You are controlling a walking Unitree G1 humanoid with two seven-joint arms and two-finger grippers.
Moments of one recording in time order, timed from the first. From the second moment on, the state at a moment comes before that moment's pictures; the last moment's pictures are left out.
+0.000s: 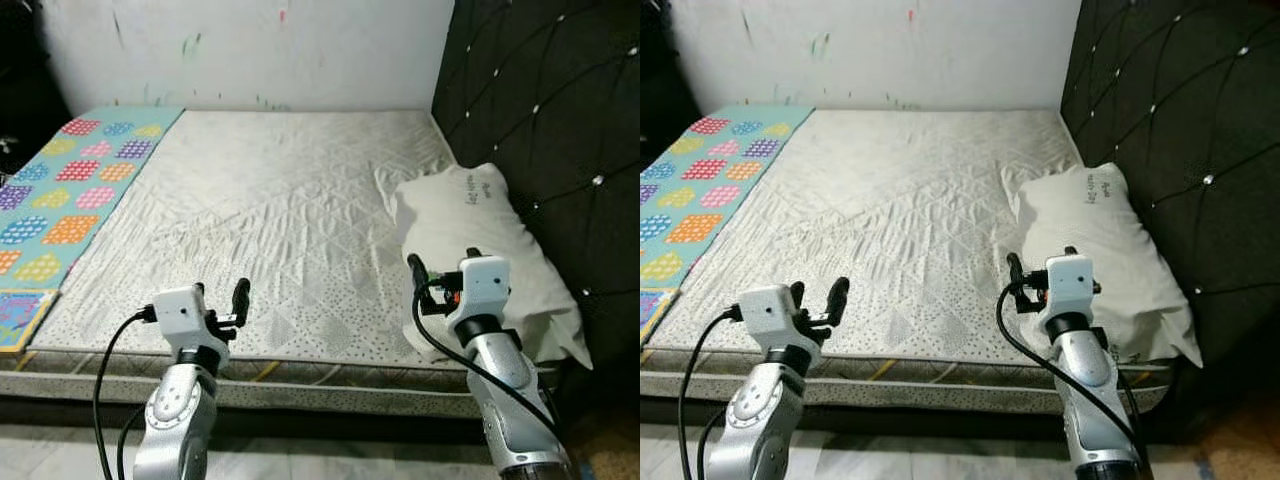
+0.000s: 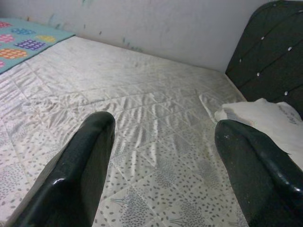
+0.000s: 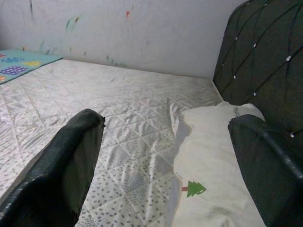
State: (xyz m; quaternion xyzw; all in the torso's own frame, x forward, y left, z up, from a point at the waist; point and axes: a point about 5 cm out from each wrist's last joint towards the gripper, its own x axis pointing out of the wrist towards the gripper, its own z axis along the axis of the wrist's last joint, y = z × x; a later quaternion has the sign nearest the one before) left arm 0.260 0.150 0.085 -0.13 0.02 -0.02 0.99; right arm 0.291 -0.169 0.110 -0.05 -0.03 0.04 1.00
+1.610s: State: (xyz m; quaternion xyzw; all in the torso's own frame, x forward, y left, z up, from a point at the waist) left arm 0.263 0.143 0.091 -0.15 0.01 -0.04 0.99; right arm 0.291 -0.176 0.108 -0.05 -0.02 0.02 1.00
